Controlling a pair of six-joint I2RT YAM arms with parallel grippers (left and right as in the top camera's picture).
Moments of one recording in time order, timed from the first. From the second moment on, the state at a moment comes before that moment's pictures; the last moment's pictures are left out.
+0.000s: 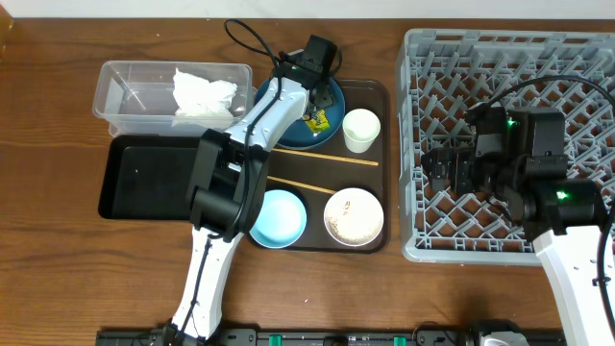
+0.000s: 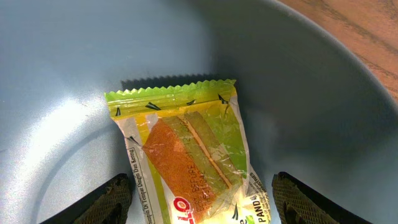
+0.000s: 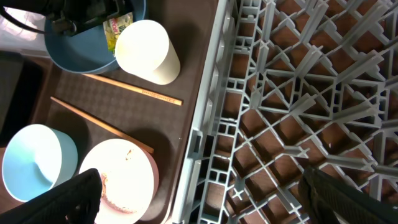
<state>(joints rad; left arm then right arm) -0.41 2.39 1.93 -0.69 -0.17 -0.72 0.08 1.18 1.10 -0.85 -0.26 0.06</state>
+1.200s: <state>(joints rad) -0.41 2.24 1.91 -0.83 -0.18 -0.67 0.08 1.18 1.10 -0.85 -0.26 0.06</state>
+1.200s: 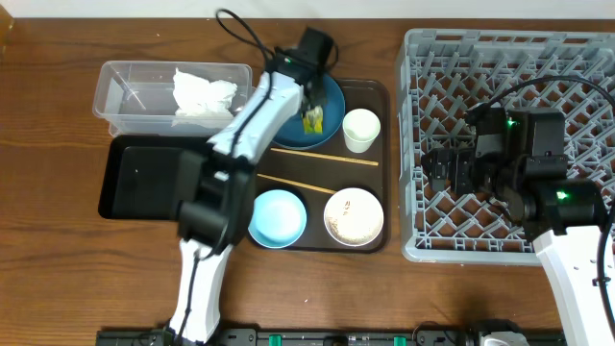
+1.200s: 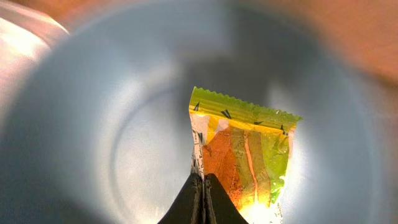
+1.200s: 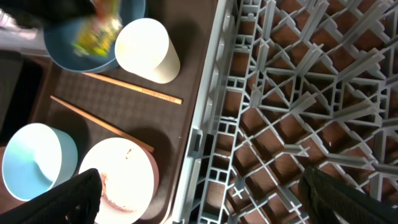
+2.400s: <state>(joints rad) -0.02 2.10 1.90 -0.94 -0.11 -0.72 0.08 1.18 1.10 -0.84 -0.28 0.06</state>
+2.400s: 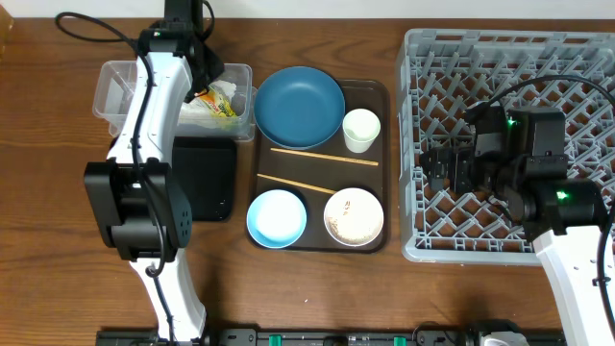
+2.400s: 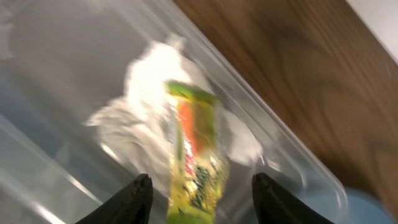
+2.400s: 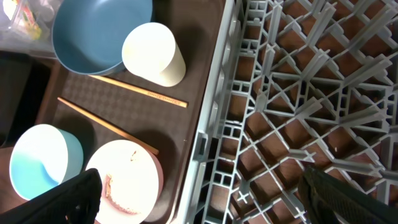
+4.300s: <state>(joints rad) -0.54 2.11 1.65 -0.62 0.12 -0.38 0.08 1.18 1.10 -0.84 -0.29 0.07</state>
